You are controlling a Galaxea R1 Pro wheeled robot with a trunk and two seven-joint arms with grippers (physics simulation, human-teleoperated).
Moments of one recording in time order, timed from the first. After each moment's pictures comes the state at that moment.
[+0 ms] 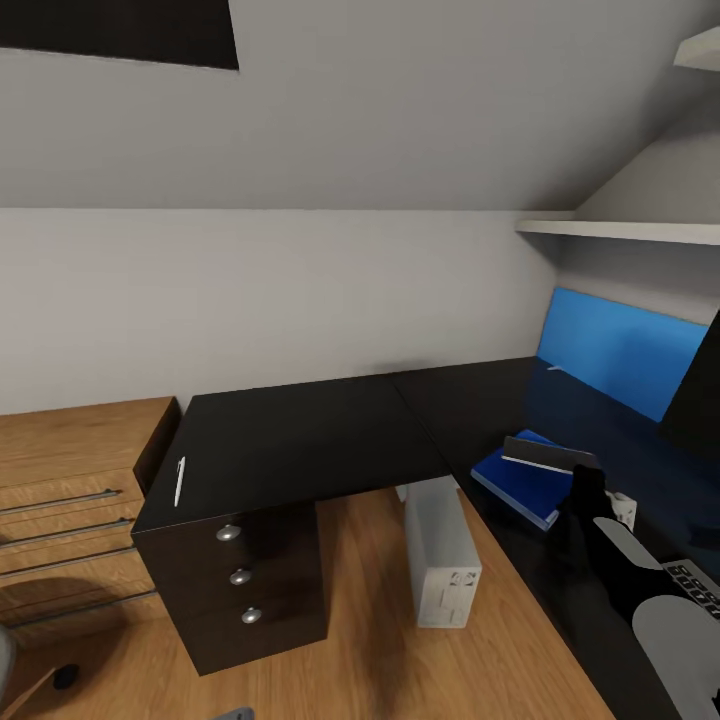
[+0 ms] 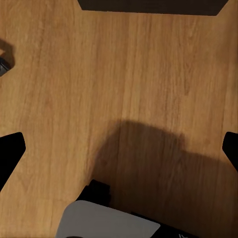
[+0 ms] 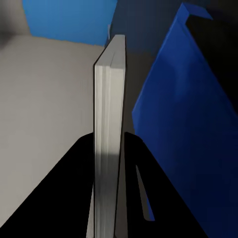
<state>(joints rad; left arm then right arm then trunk) -0.08 0.16 -0.63 -0.98 0.90 0.21 0.72 -0.74 -0.29 0.01 -0.53 -1.75 -0.20 0.16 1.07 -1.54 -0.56</state>
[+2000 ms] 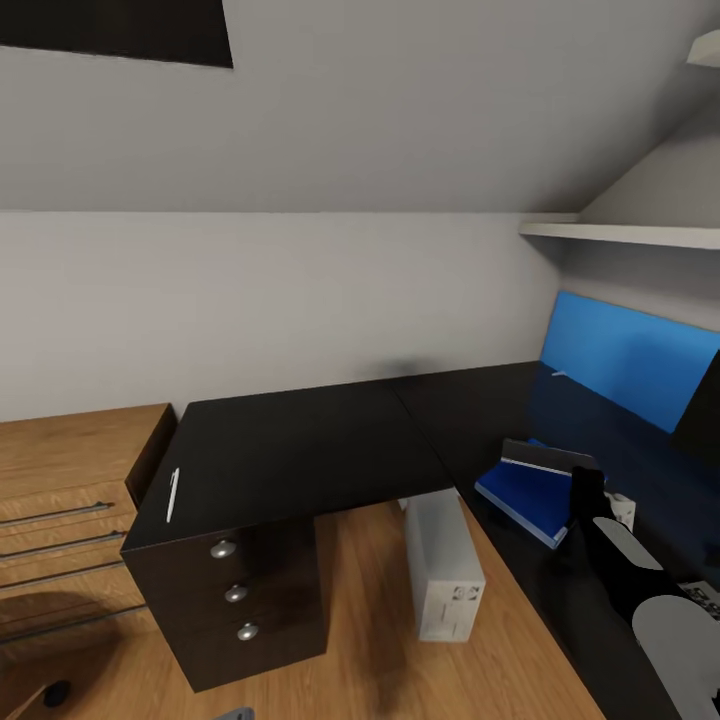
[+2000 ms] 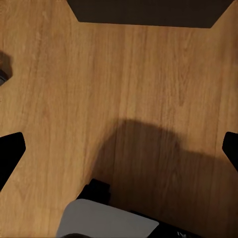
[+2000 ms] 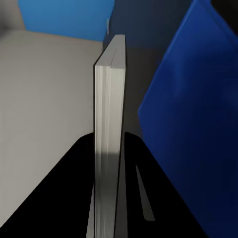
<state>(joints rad) -0.08 0.15 -0.63 -0.98 0.90 0.21 0.72 -0.74 -0.29 0.01 -0.53 -1.74 -0.20 0.14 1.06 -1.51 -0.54</state>
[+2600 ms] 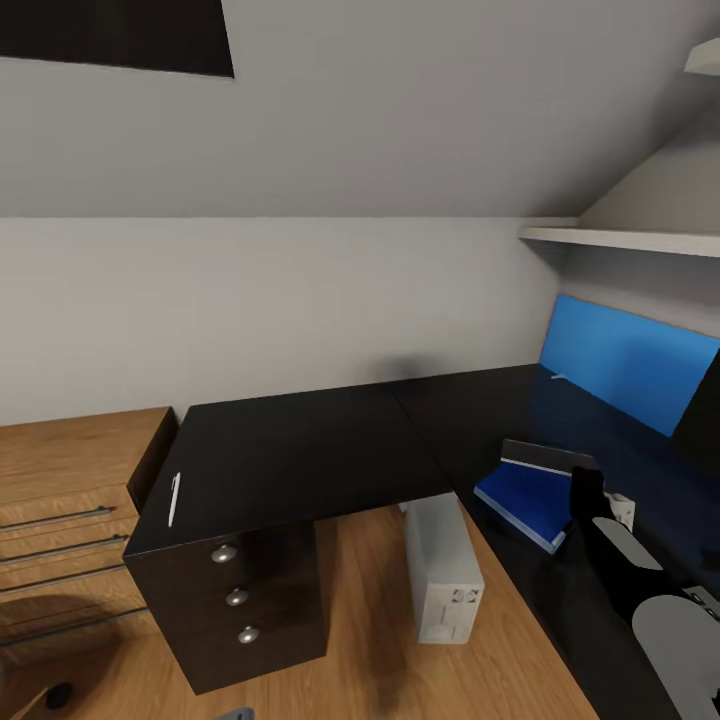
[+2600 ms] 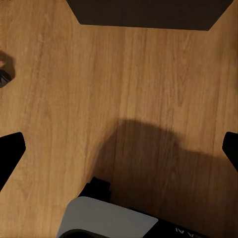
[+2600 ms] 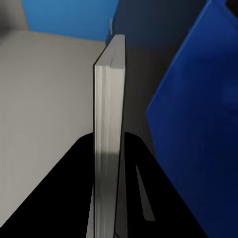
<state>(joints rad) -0.08 0.15 -0.63 -0.98 0.90 0.21 0.72 -0.74 -0.29 0.01 -0.53 -1.74 -0.20 0.14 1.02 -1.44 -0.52</state>
